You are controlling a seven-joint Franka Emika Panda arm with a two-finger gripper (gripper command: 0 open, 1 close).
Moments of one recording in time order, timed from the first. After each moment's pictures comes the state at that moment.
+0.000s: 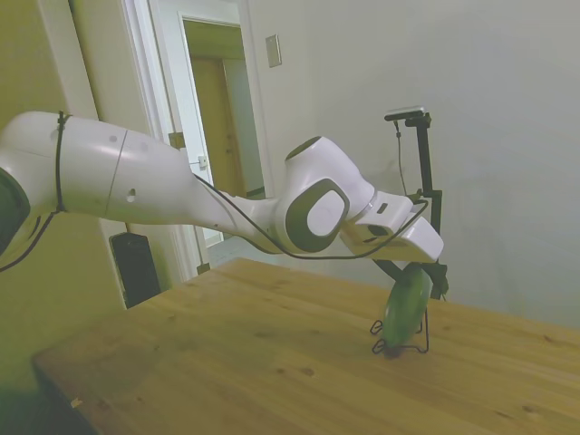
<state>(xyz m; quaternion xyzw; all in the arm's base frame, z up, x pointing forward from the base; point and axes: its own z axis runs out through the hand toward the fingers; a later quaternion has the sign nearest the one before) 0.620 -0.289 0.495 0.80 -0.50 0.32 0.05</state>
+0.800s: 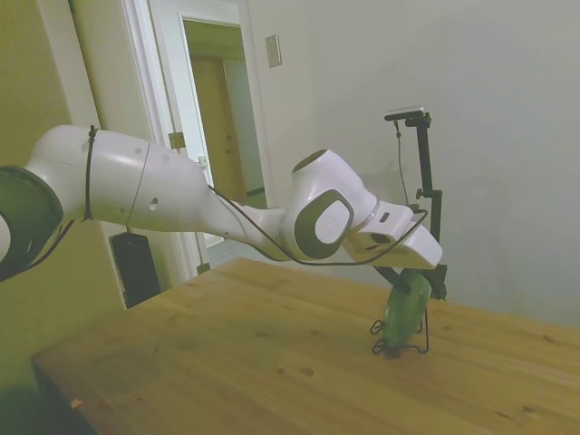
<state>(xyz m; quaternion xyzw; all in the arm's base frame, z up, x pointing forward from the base) 0.635 -0.289 0.470 0.81 -0.49 0.31 0.06</state>
